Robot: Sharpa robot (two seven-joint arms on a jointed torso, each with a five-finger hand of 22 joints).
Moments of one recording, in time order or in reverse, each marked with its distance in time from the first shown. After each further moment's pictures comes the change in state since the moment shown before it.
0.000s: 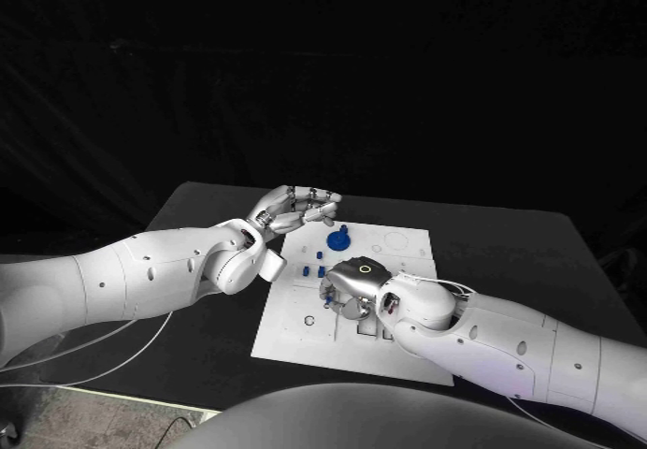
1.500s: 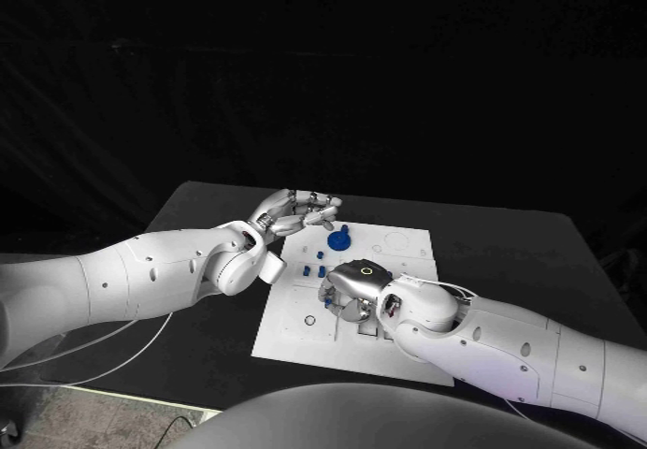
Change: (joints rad) left arm -0.003 0.006 -0.008 -0.014 0.000 0.013 -0.022; left_hand 0.004 0.004 -0.003 0.003 0.000 -0.004 0.004 0.000 -0.002 -0.007 0.000 0.000 -0.004 -0.004 0.004 0.000 -0.001 0.000 0.000 0.000 -0.004 0.000; right arm -0.004 -0.010 -0.002 0.019 0.051 -0.009 -0.002; right_hand -0.004 0.004 0.000 0.009 0.022 -0.003 0.003 -0.013 -0.001 0.000 0.000 -0.004 -0.009 0.000 0.000 0.000 0.000 0.000 0.000 0.000 -0.010 -0.001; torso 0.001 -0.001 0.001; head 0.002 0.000
